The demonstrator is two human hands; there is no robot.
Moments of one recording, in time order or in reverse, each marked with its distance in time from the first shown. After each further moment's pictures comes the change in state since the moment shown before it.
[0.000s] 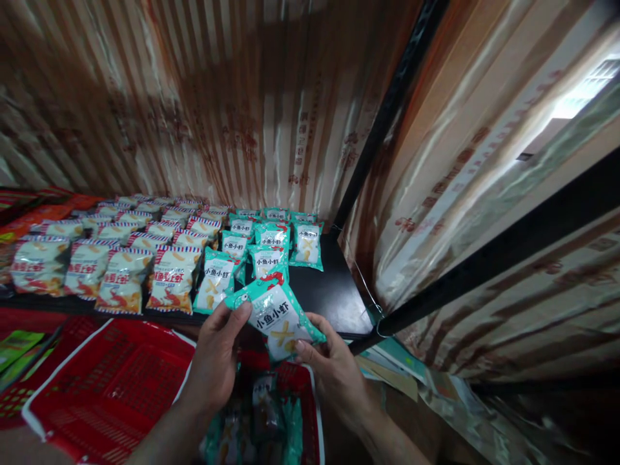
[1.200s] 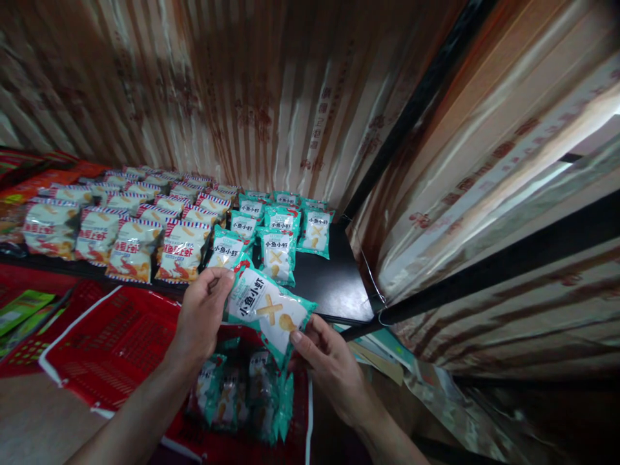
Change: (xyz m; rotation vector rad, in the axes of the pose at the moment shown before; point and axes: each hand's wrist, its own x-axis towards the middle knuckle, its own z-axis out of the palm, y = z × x) left_hand 0.020 0.003 -0.031 0.177 0.153 0.155; right_hand -0.020 -0.017 0.025 -0.168 -0.063 0.093
